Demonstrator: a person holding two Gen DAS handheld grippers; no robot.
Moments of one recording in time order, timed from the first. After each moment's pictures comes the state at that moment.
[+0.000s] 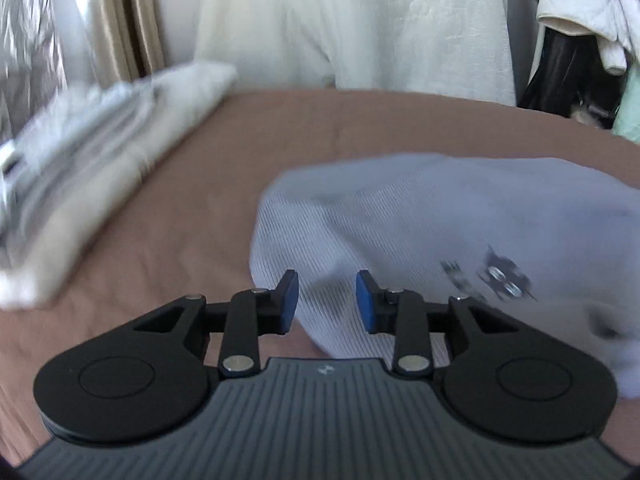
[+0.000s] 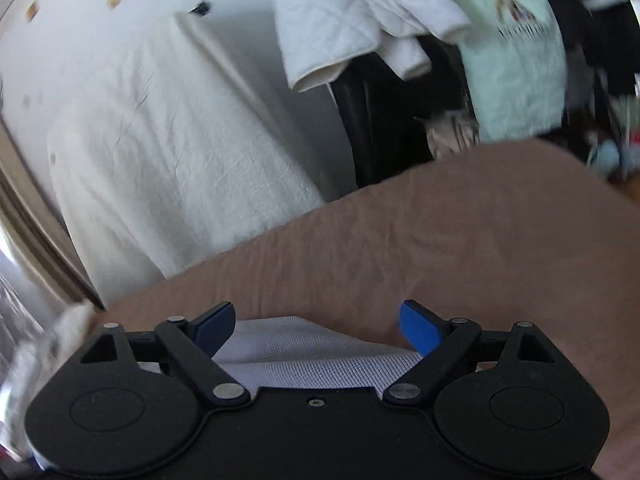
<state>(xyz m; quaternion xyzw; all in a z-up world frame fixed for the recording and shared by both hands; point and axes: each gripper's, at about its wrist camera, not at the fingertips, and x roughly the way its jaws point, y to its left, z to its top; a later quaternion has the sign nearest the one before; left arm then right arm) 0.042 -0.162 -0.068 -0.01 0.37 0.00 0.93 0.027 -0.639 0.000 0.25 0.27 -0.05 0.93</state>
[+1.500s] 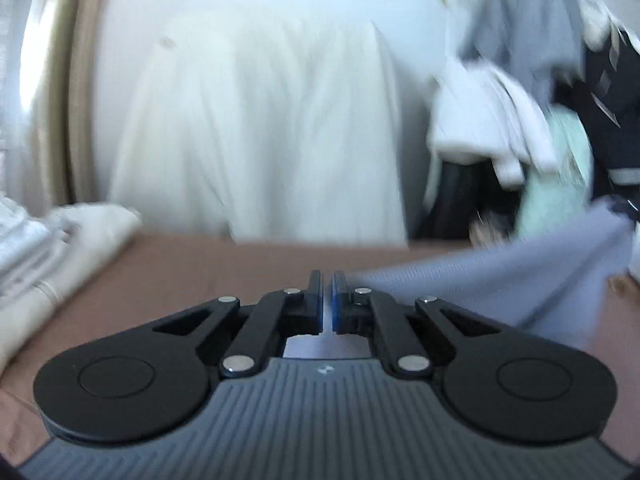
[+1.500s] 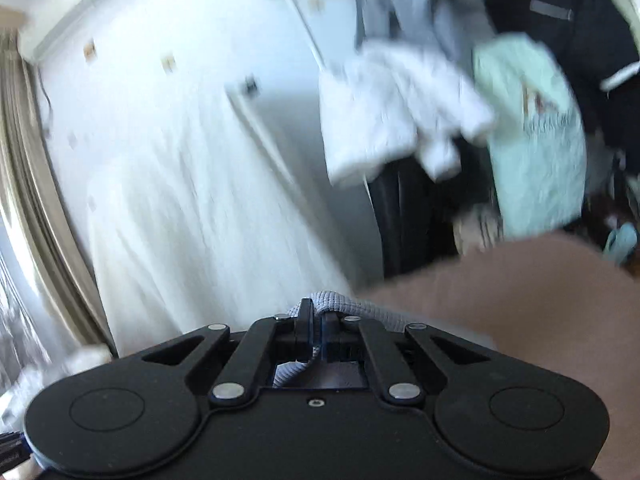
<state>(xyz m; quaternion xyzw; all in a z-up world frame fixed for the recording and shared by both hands) 0.020 -0.235 0.009 -0.04 0.15 -0.07 0.99 -0.018 -0.601 0.021 0.18 0.09 -0.02 0.98</state>
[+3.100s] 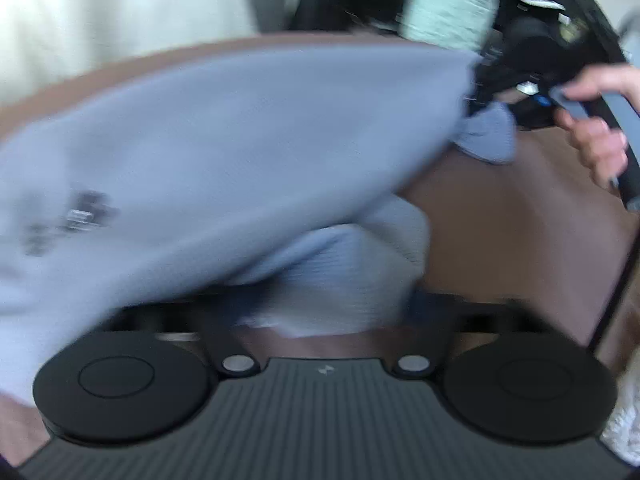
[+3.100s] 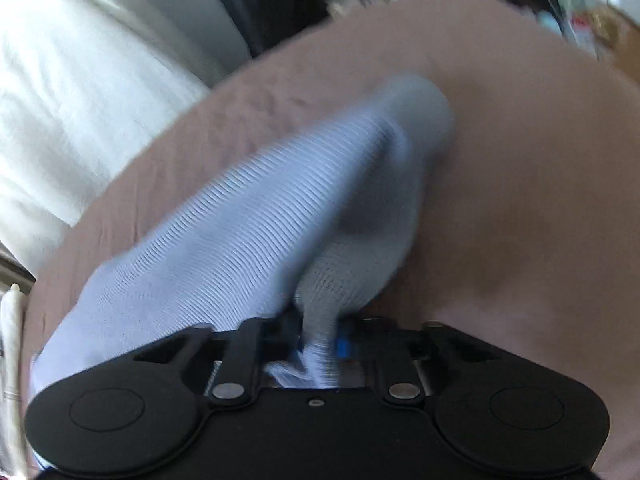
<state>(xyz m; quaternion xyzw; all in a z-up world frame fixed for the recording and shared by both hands) 0.013 -0.394 -0.110 0.04 0.40 -0.25 0.88 0.041 -0.661 -0.090 0.29 0.40 -0.13 0.86</state>
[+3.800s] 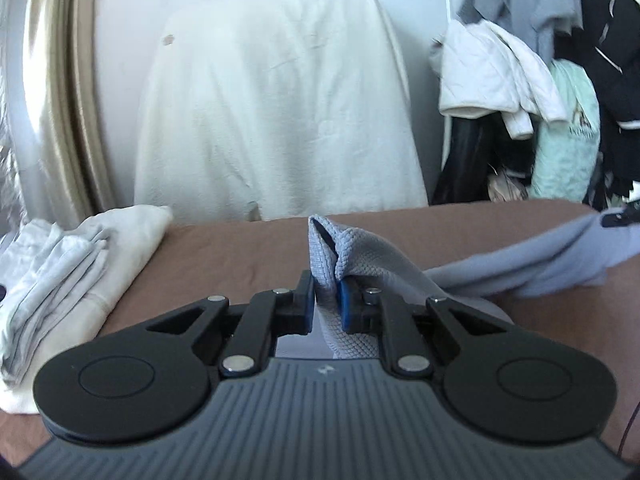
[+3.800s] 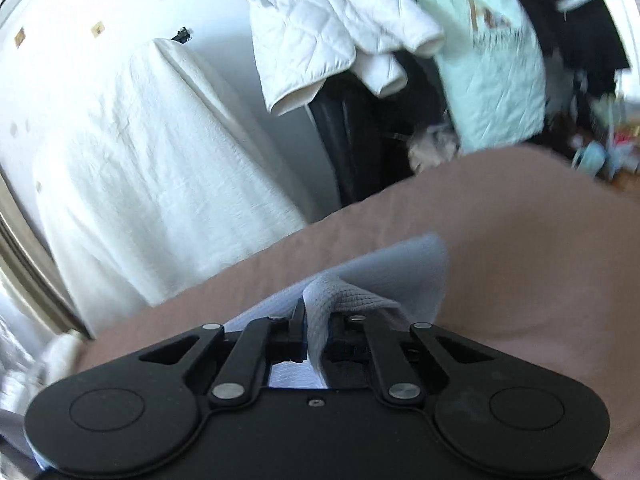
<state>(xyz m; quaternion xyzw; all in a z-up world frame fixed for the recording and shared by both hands) -0.012 -0.217 0.036 0.03 0.21 -0.07 0.97 0.004 -0.630 0.000 0.23 0.23 -0.10 0.94</state>
